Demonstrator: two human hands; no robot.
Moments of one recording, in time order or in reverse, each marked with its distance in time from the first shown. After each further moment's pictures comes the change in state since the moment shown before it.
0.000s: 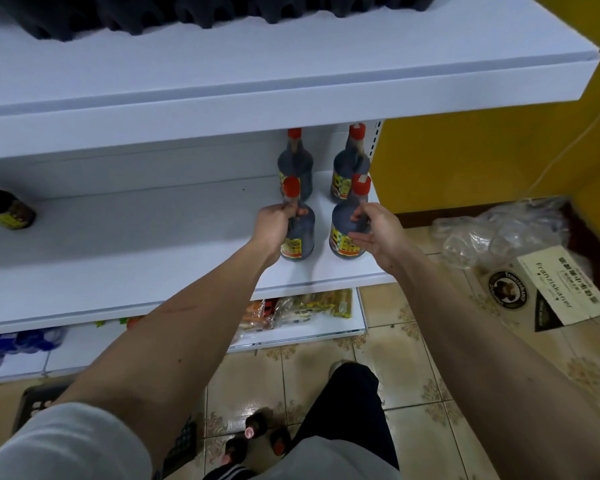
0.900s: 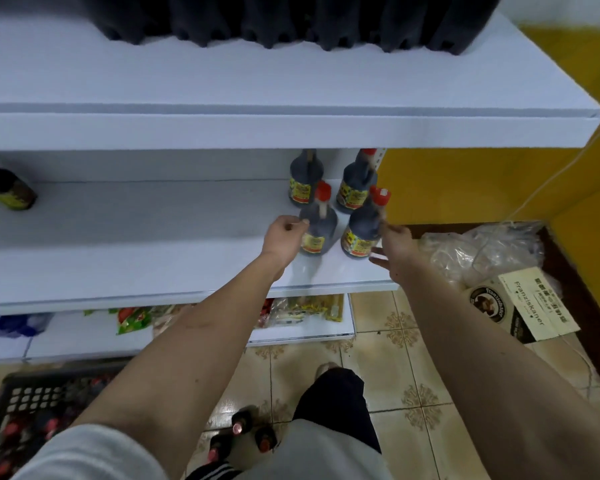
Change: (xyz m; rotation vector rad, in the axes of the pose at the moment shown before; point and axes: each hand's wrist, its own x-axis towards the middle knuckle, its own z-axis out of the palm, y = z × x) left_hand -0.030 -0.006 -0.025 0.180 0.003 0.063; right_hand -0.001 0.008 0.000 -0.127 0.188 0.059
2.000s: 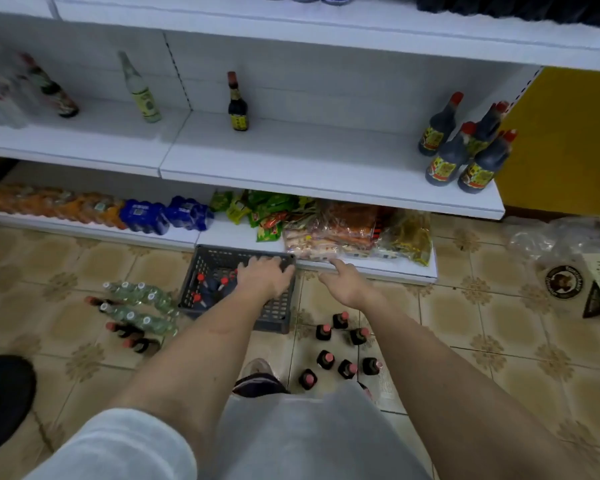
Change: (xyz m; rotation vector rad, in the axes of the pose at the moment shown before) left_hand -0.406 -0.214 -0.368 1.140 -0.067 -0.169; right_hand -0.492 0.228 0.214 -0.958 -0.541 -0.280
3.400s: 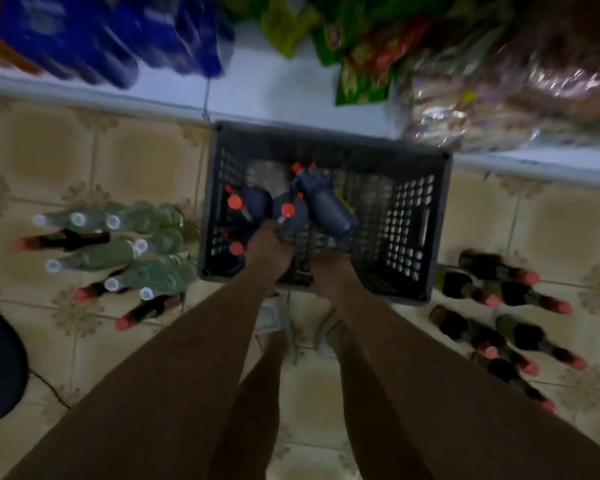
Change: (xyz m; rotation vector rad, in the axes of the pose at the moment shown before) left_hand 0.412 -0.314 0.304 -0.778 -0.209 -0.432; right_hand 0.438 -0.034 0.423 0.318 -0.253 0.484
